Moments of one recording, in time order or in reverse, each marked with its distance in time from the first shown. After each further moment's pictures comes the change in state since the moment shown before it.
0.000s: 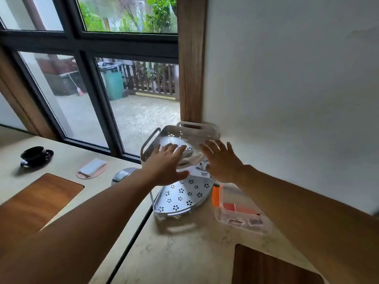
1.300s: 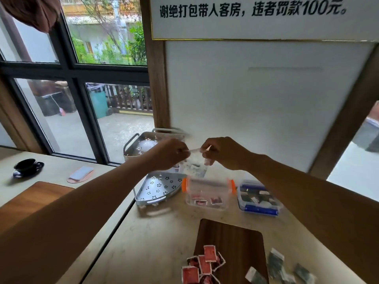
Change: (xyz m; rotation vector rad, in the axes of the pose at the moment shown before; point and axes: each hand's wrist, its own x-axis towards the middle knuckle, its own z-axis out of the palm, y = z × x) left_hand -0.091 0.147 -0.120 -0.406 0.145 0.232; right_hand -0.224 0.026 -0.147 0.601 0.133 -0.053
